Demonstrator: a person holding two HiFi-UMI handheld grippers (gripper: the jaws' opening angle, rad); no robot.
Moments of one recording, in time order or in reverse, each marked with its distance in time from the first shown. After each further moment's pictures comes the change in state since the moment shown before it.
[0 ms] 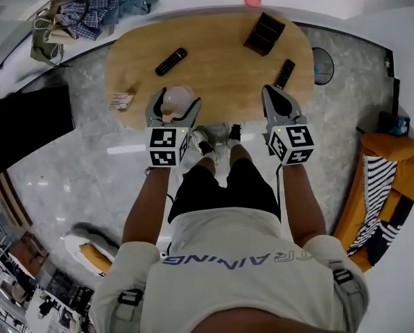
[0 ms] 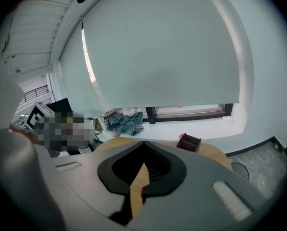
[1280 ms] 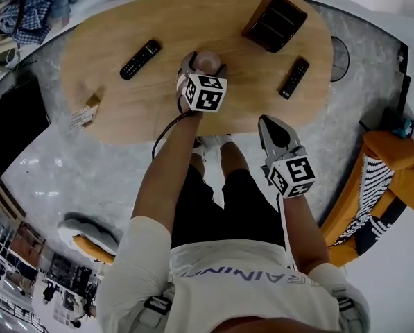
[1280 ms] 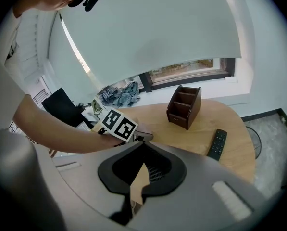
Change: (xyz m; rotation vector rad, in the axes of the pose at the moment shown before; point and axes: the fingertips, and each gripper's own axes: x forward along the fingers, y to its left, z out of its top) left arm 0.313 -0.017 -0.162 0.085 0.311 -0.027; right arm 0.071 -0.031 -0.160 0.122 0.286 0.066
